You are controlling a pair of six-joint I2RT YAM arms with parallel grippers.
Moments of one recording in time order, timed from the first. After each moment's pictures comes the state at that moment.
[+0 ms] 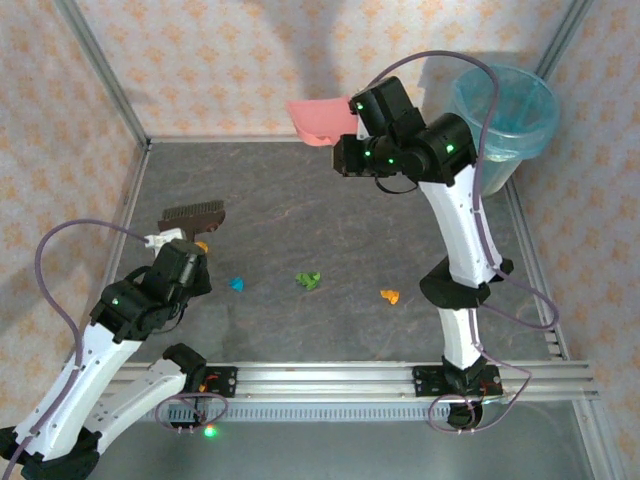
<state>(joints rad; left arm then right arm) -0.48 0.70 0.97 -1.22 -0.45 -0.71 0.73 2.00 2.92 -1.71 0.09 0.52</state>
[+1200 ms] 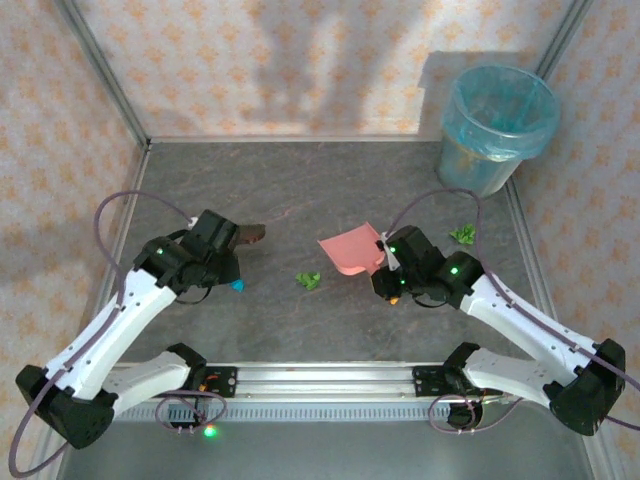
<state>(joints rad) -0.48 1.04 1.09 -1.22 -0.17 -0.68 0.73 1.02 0.88 -0.89 -0.07 0.41</state>
